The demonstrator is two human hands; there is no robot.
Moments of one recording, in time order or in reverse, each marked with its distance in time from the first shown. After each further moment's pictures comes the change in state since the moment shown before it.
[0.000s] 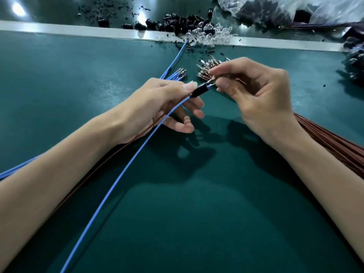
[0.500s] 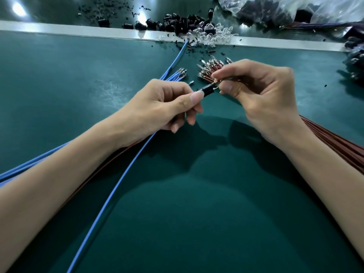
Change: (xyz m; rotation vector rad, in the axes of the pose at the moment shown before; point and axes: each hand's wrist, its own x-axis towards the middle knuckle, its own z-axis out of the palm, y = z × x) left_hand -0.003 -0.005 0.003 0.220 0.024 0.147; right_hand -0.001 -0.002 -0.002 0.037 -0.012 0.014
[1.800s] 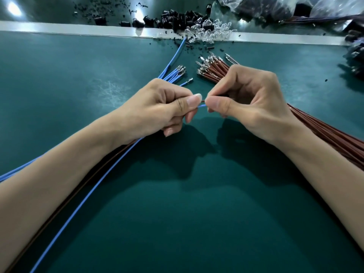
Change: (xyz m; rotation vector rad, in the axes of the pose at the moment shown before) left_hand 0.000 0.001 -0.002 0.030 -0.114 0.073; right_hand -0.007 -0.004 -0.001 0.058 -0.225 0.106
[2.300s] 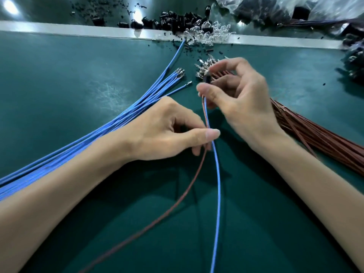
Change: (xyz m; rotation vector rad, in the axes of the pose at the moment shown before) left_hand -0.004 -0.002 0.010 0.339 -0.087 0.094; right_hand 0.014 0.008 0.021 -0.077 0.333 0.152
